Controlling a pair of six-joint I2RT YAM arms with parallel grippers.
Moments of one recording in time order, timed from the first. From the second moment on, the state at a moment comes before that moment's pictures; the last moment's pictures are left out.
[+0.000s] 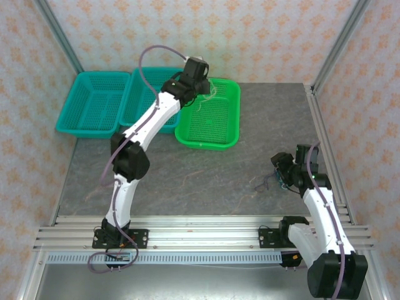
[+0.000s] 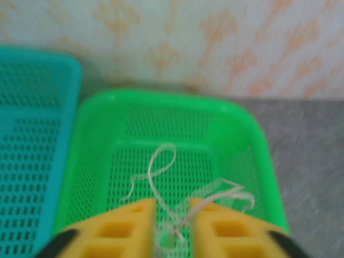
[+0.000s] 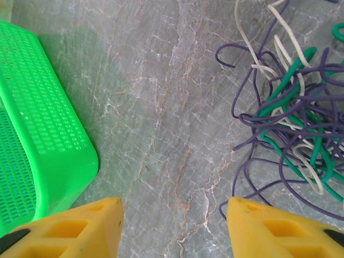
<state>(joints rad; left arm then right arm) -0.47 2.22 2.28 -0.71 -0.21 -0.44 -0.07 0.82 0.58 -0.65 -0.23 0.93</state>
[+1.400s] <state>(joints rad) -0.65 1.02 0.94 -0.59 -0.09 -0.63 0.38 1.11 0.74 -0.64 -0.24 0.52</state>
